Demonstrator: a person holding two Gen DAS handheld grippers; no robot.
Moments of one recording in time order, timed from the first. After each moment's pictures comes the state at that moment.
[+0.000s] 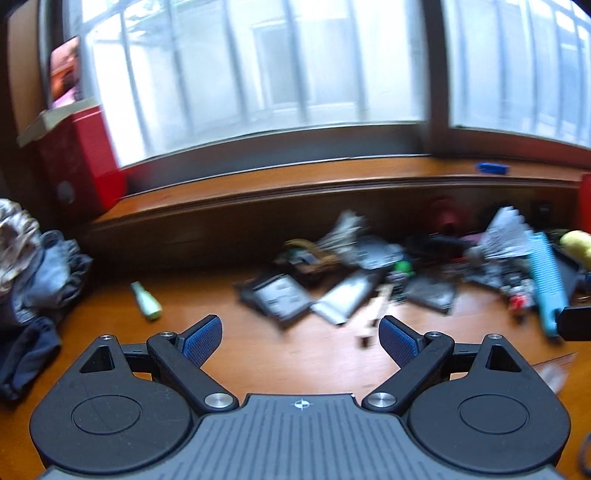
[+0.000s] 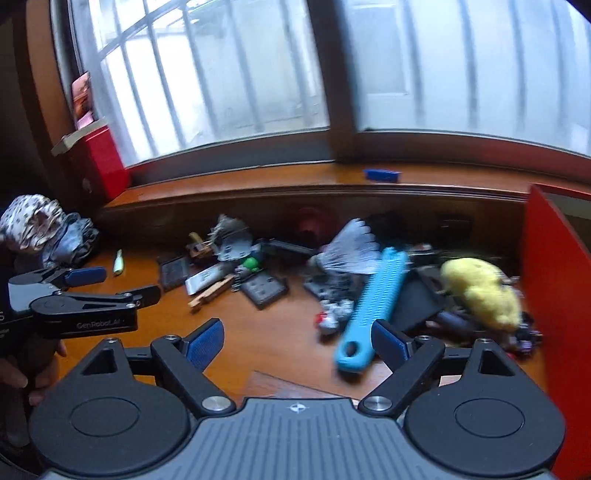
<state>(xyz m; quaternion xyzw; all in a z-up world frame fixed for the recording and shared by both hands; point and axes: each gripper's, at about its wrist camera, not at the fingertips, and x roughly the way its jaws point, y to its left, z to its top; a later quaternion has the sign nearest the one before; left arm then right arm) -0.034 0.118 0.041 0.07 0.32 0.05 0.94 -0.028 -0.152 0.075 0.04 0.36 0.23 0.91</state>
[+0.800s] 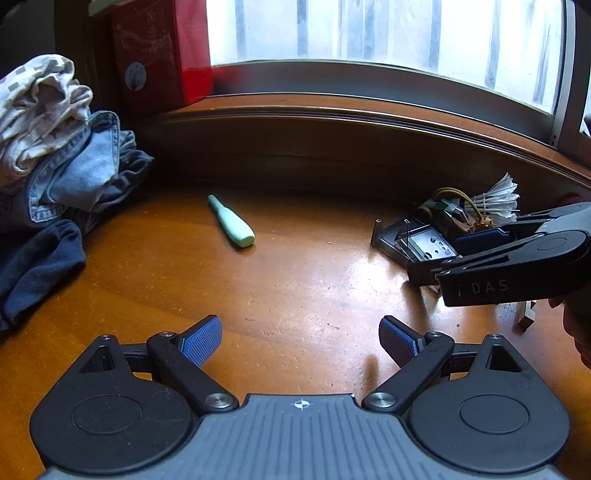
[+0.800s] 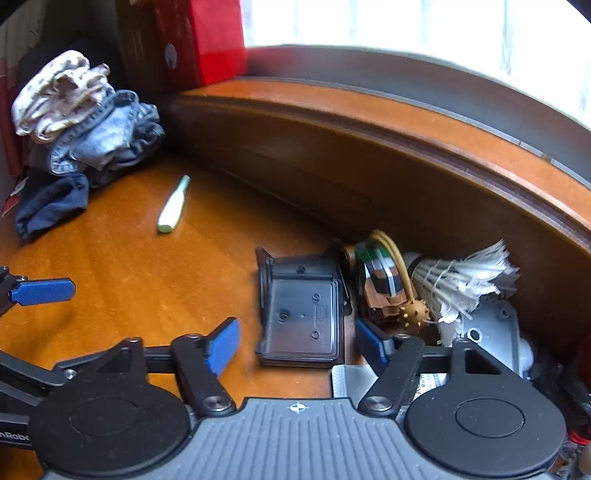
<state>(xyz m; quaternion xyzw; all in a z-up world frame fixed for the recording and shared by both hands) 0.003 0.233 -0.012 -0.03 0.37 0.11 0.92 0.121 0.107 -0.014 -0.12 0.38 0.37 0.84</state>
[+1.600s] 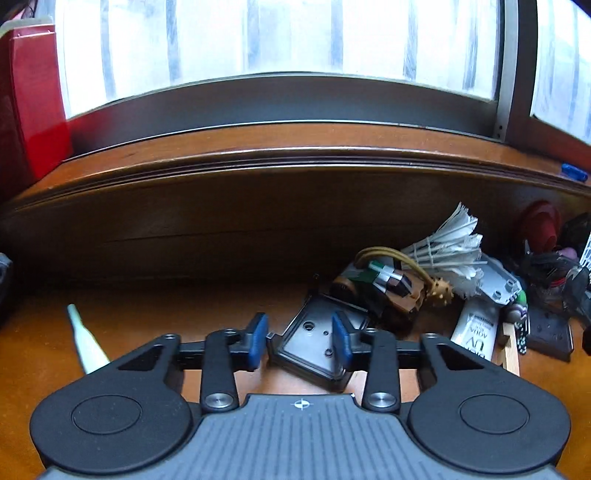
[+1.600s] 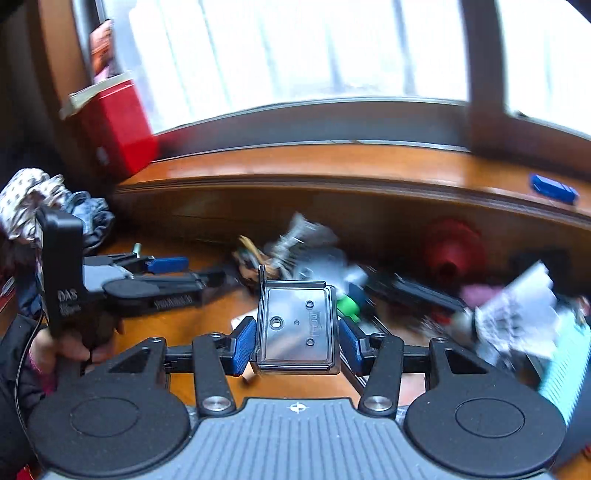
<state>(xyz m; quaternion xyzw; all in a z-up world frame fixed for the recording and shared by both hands) 0.107 0.204 -0.021 0.03 0.35 -0.03 0.94 0.073 -0.040 0.024 0.03 0.38 0.25 0.89</state>
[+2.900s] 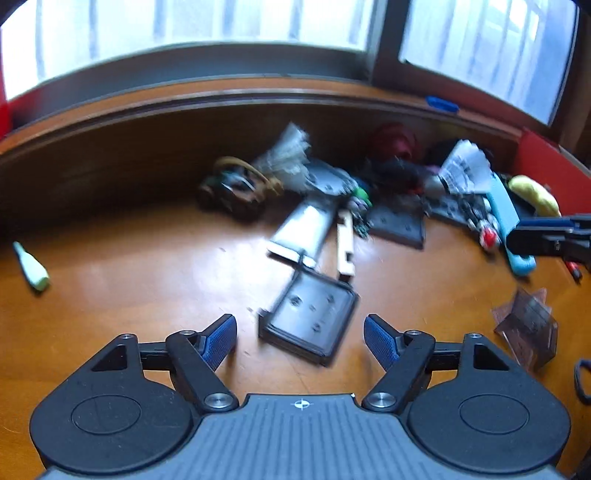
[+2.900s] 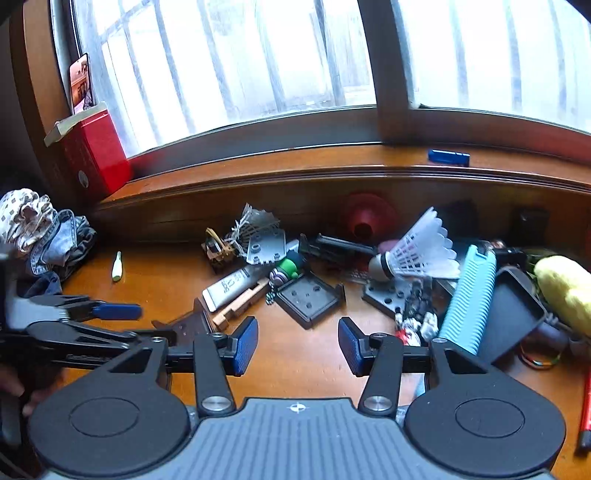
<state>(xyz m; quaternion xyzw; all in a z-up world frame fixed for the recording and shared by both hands) 0.018 0.163 -0.018 0.03 0.41 -0.18 0.90 0.000 -0.099 0.033 0.04 0.35 0.20 0.92</state>
